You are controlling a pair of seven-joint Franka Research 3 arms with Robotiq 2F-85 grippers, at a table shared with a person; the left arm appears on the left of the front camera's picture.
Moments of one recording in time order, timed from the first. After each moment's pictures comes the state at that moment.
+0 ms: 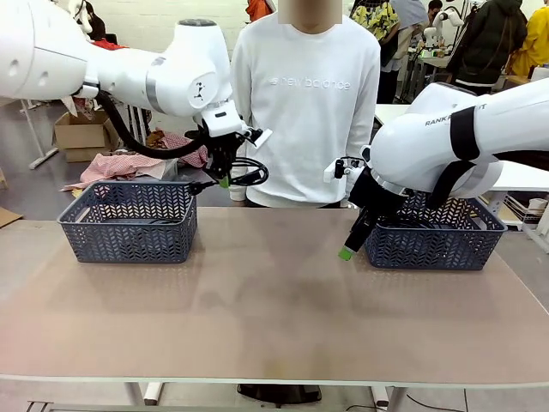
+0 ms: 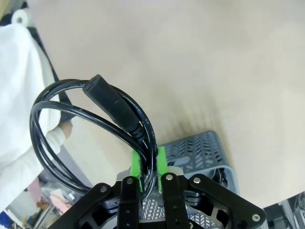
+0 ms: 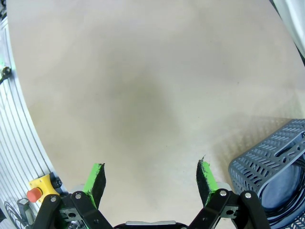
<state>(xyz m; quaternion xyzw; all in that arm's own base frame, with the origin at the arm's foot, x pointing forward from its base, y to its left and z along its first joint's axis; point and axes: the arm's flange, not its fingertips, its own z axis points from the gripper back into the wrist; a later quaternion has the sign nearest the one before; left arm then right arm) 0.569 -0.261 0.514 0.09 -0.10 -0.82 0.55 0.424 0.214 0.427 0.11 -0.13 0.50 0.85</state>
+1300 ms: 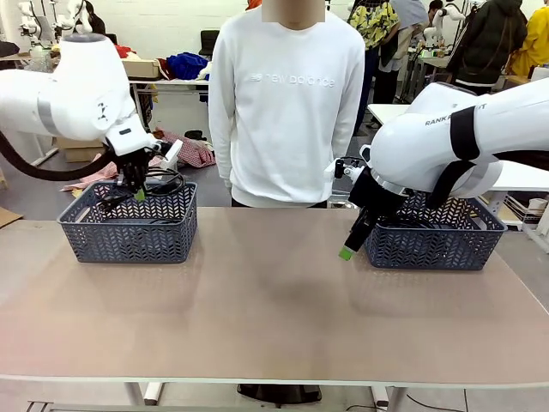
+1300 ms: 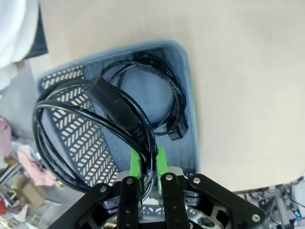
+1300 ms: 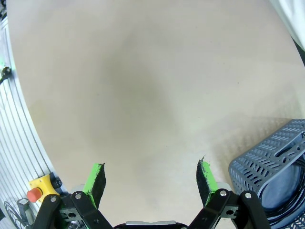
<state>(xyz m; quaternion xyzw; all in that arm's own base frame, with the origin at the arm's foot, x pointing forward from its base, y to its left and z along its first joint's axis) 0.527 -0.076 0.484 0.12 -0.10 -0.75 0.64 0.424 0.215 0.427 0.11 -0.13 0.50 0.85</state>
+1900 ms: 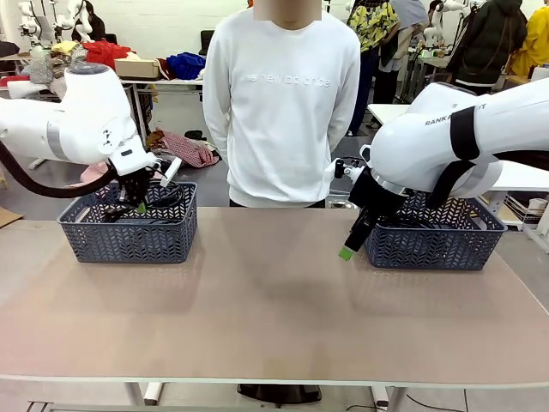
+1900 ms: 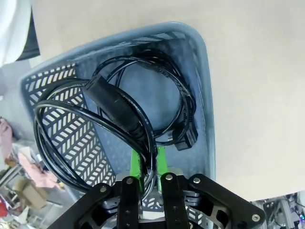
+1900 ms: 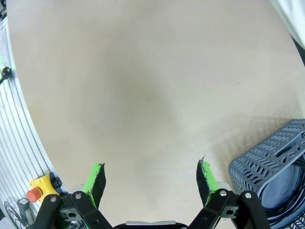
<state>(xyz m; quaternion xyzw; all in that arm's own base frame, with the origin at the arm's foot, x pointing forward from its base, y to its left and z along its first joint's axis) 0.542 -0.066 0.439 0.12 -0.10 -0.75 0.64 0.424 0.214 0.427 0.11 -0.13 0.50 0.85</state>
